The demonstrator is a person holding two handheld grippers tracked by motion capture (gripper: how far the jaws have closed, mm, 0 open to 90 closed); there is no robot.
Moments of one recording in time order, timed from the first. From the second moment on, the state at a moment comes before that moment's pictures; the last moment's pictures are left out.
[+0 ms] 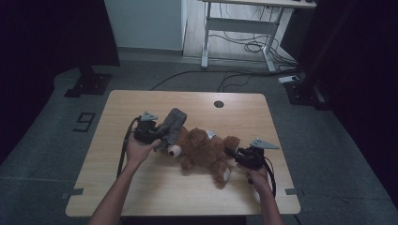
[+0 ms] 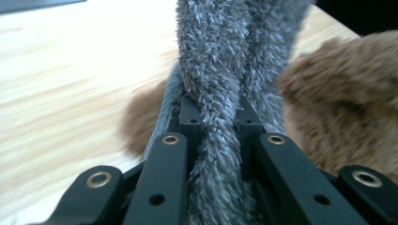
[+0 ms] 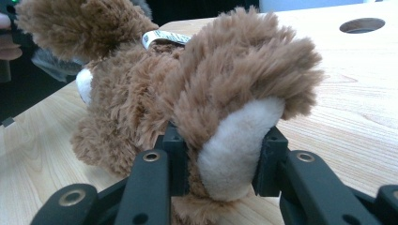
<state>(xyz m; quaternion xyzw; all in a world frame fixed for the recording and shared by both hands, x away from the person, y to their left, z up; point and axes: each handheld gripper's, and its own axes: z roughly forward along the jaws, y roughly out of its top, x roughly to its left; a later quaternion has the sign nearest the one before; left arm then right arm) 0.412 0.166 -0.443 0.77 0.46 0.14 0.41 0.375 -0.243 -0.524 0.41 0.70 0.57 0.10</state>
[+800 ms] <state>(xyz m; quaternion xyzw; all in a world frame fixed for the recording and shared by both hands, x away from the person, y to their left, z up) 0.417 0.086 -0.431 0.81 0.41 0.15 0.39 0.374 -0.245 -0.527 0.41 0.70 0.58 0.10</state>
